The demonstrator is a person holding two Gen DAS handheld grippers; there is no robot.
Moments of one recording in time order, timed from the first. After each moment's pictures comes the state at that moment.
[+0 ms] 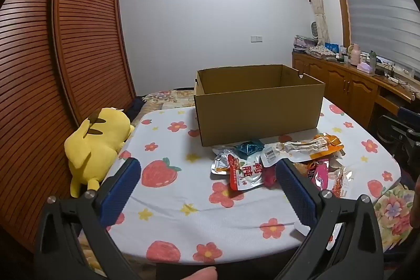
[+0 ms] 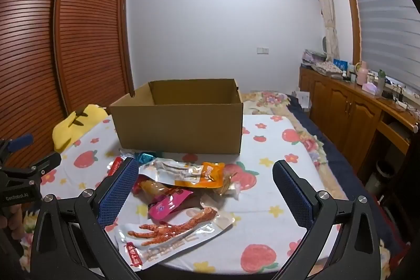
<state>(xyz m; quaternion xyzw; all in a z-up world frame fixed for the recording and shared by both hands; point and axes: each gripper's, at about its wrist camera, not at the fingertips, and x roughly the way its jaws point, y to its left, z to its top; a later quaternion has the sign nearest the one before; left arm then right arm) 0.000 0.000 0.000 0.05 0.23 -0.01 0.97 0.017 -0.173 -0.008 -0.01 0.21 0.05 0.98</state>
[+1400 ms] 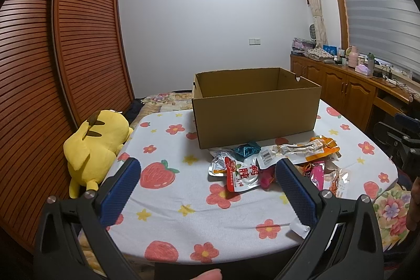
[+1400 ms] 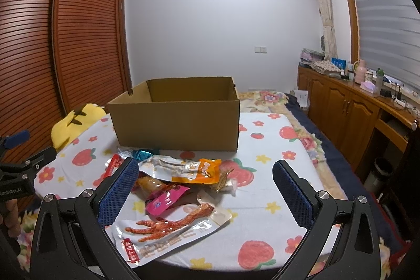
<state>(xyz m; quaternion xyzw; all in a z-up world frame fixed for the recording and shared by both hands) -0.005 0.000 0.006 0.05 0.22 -0.01 0.97 0.017 -0.176 -0.013 -0.01 0.21 0.05 0.98</state>
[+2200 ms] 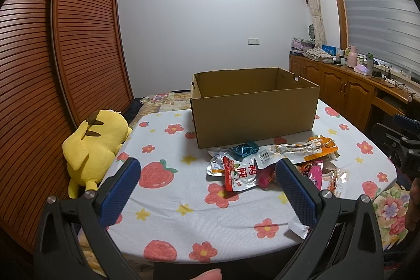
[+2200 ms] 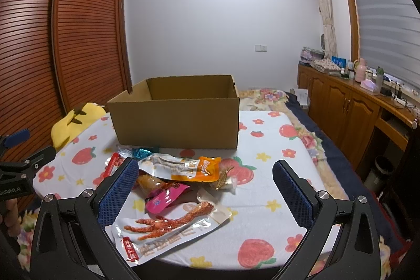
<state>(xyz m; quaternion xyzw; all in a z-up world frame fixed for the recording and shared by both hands) -0.007 -0.006 0.008 0.05 0.22 -0.01 0.97 0.017 -0.178 -0.015 -0.01 0.21 0.05 0.98</state>
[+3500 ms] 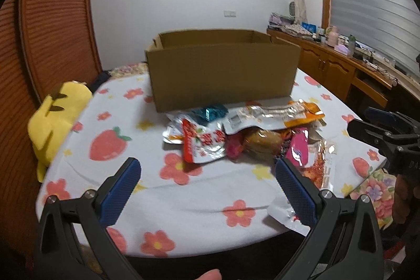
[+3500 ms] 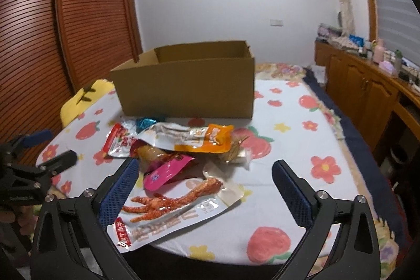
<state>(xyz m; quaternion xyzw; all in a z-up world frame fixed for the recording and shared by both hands) 0.027 -0.031 -0.049 0.03 0.31 -0.10 0.95 0.046 -0.183 -0.053 0.00 0.29 0.11 0.95</state>
